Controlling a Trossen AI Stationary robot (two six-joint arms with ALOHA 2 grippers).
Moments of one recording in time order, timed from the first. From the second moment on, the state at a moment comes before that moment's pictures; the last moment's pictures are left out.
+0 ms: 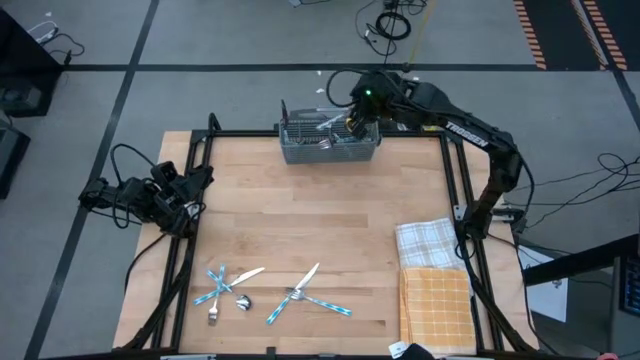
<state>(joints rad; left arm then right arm) -0.29 0.11 0.15 0.69 -0.47 -0.47 -0.47 1.73 1.95 -1.04 0.40 0.02</state>
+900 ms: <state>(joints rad) -0.29 0.11 0.15 0.69 -0.48 -0.44 -0.59 1.54 1.95 -1.34 0.47 0.02</state>
